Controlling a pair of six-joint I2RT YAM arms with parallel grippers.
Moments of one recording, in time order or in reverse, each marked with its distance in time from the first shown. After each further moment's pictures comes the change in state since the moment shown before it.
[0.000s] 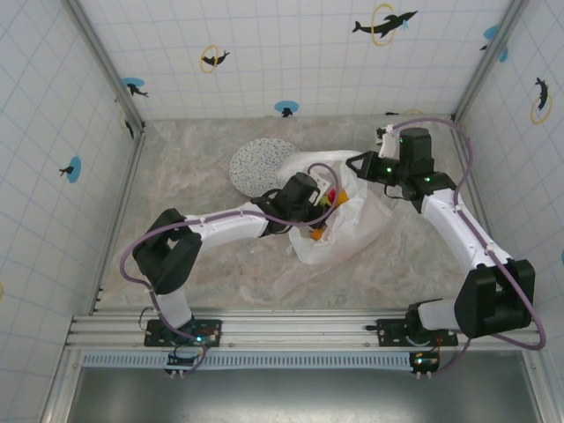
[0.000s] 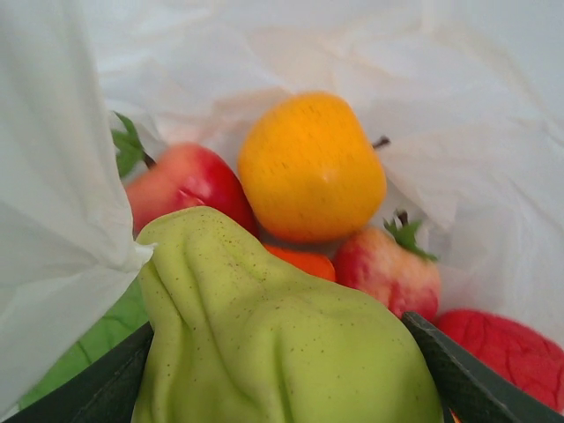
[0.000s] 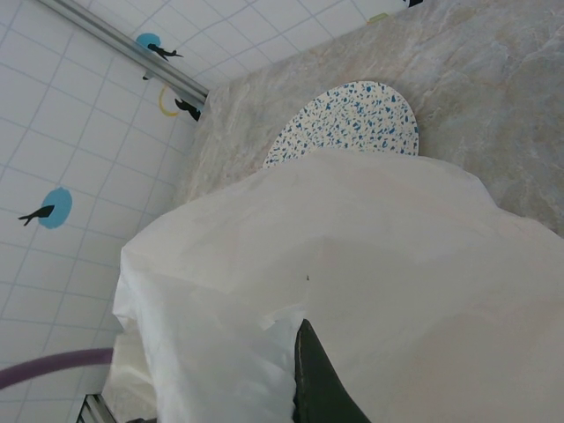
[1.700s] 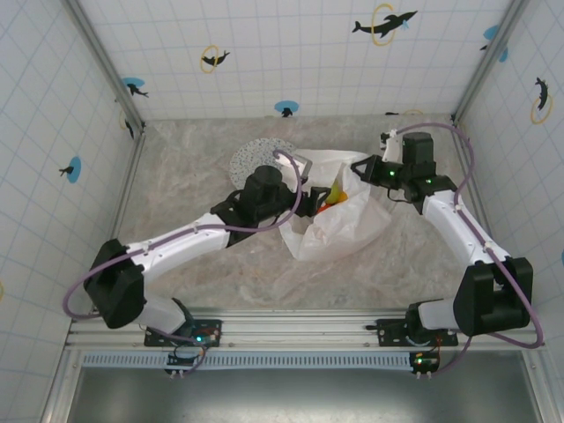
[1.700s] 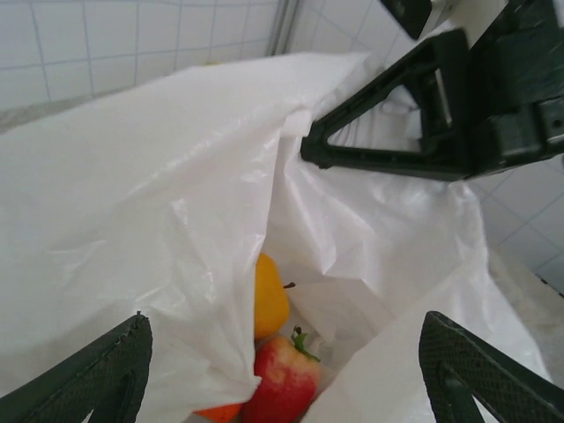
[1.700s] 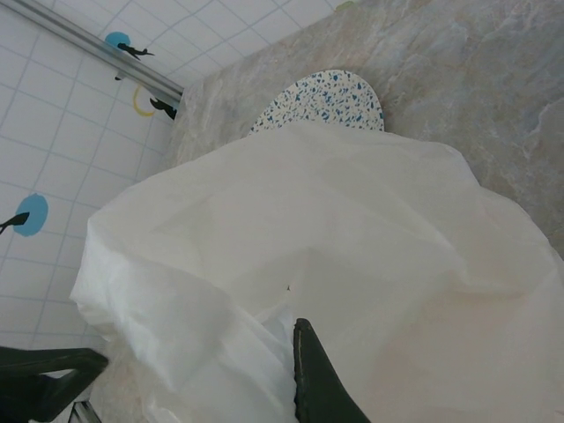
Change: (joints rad) left arm 0.028 -0.361 -0.157 0.155 0.080 -0.100; right arm -0.037 0.006 -0.043 0.002 0.003 -0.006
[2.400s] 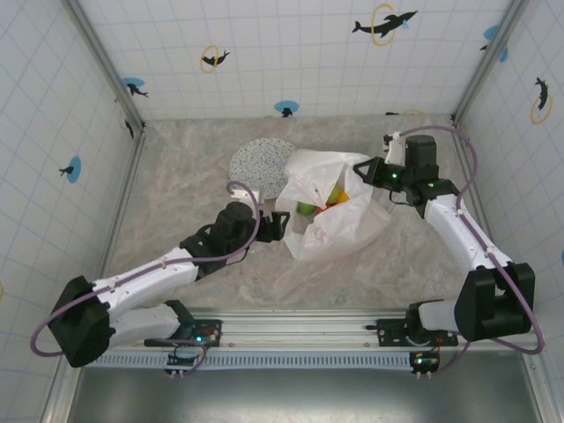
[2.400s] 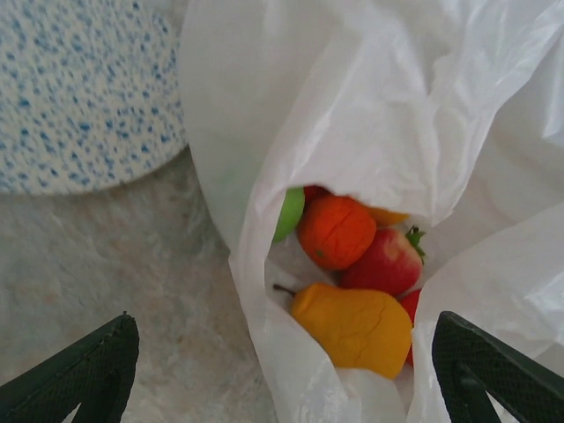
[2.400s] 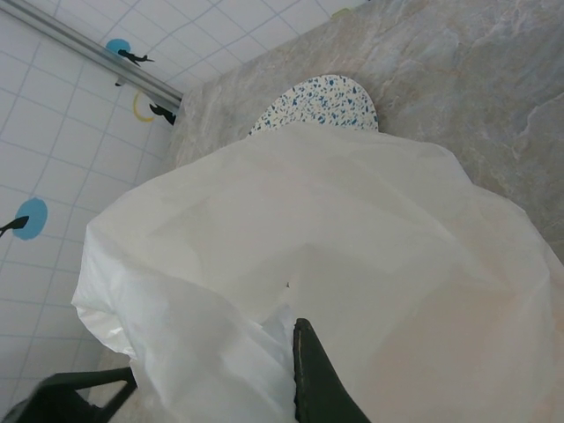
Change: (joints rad) left arm 0.033 -0.279 -0.395 -0.074 -0.185 -0.315; right arm -0.013 -0.030 -0.033 0.017 0.000 0.003
